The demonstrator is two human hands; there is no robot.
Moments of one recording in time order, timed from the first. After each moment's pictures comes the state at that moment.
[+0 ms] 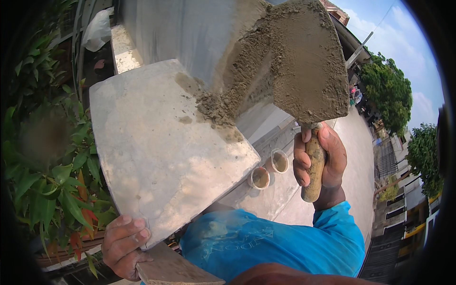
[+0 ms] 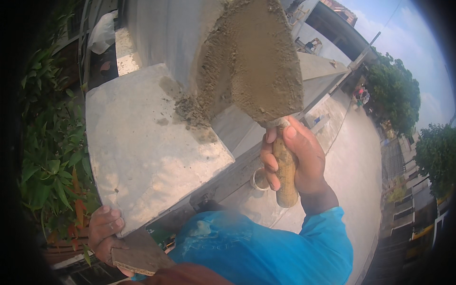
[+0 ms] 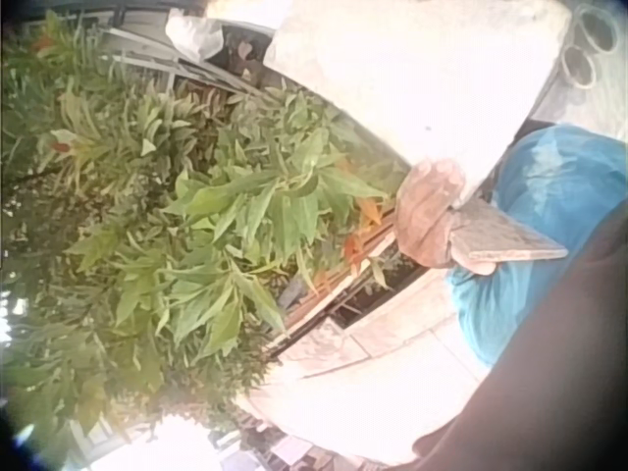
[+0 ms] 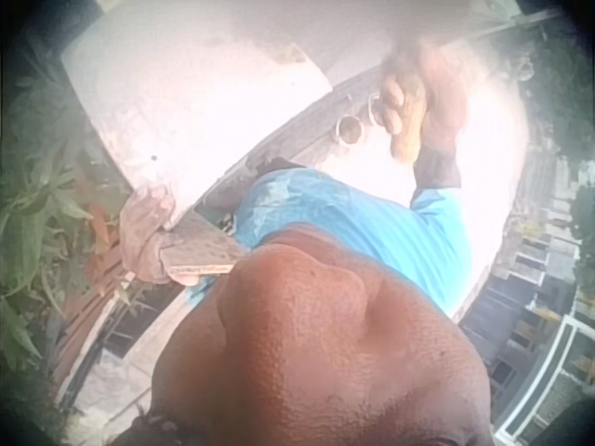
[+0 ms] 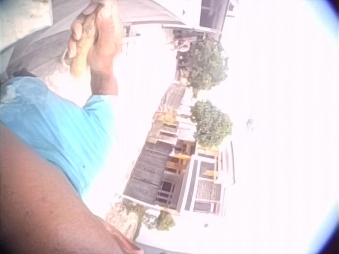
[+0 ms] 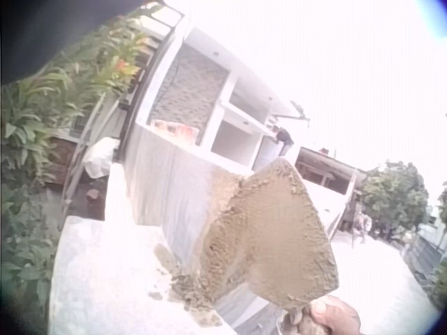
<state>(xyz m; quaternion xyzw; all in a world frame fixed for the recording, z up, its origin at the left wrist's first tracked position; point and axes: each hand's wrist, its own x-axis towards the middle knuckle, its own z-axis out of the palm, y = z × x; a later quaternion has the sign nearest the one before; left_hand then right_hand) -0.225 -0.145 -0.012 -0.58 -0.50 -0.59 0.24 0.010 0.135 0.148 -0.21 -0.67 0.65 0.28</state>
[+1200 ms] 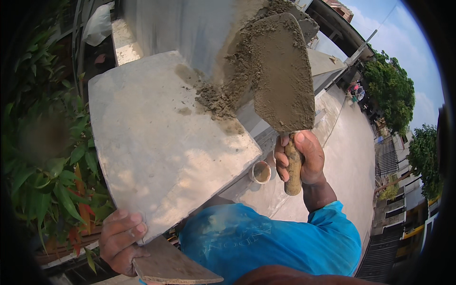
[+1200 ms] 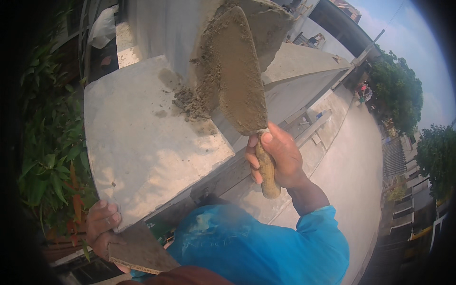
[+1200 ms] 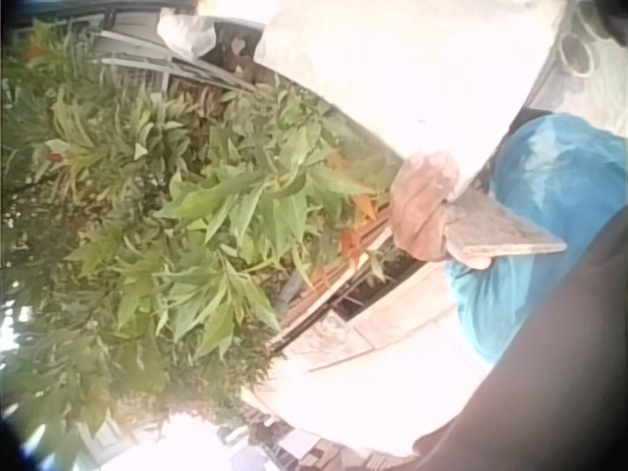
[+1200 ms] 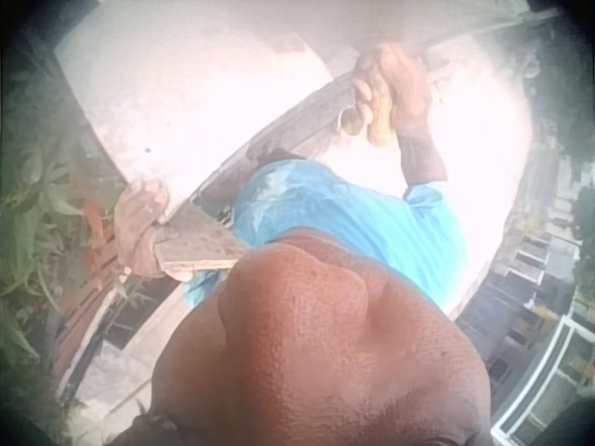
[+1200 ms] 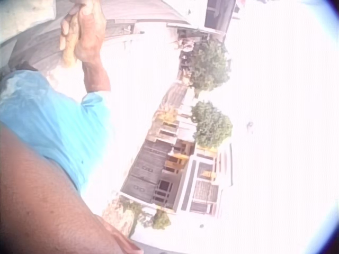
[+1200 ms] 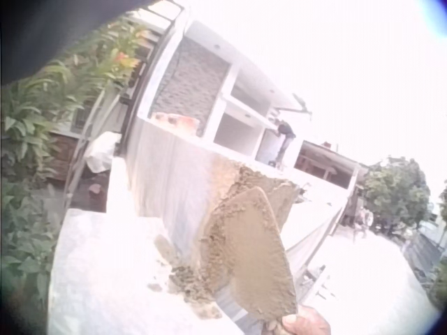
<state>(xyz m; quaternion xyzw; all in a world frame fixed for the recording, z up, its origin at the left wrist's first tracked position) -0.225 -0.176 0.020 -0.66 -0.57 -0.47 0.12 0.008 0.148 0.111 -0.19 -0.69 0.66 0.23</state>
